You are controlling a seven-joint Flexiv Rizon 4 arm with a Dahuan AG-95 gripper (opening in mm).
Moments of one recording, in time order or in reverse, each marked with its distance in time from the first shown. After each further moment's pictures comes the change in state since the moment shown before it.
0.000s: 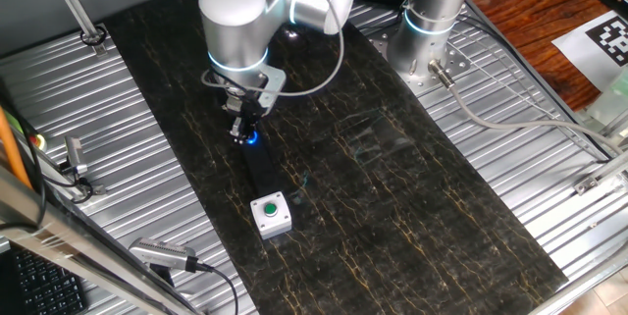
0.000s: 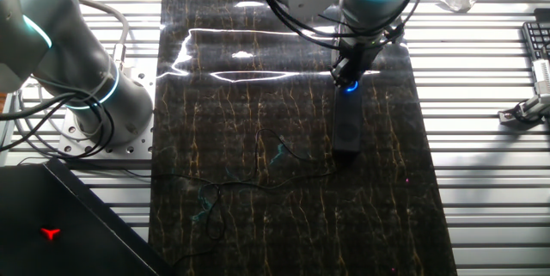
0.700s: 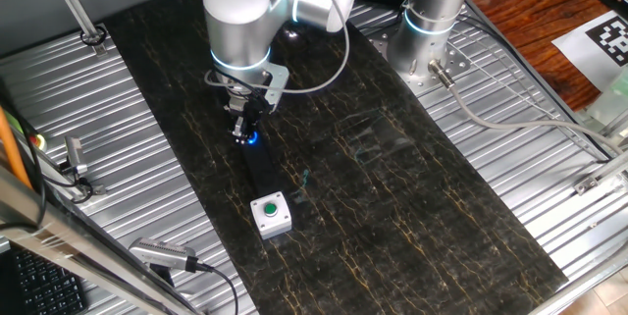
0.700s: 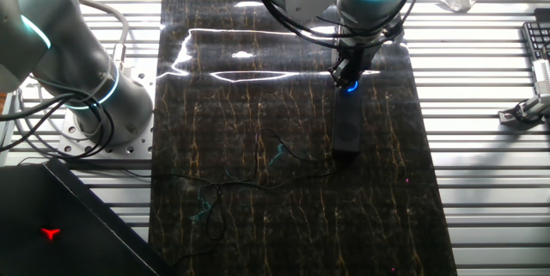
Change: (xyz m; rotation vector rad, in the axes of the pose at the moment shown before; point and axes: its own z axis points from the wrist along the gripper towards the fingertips) arm 0.000 0.000 0.000 0.006 0.004 -0.038
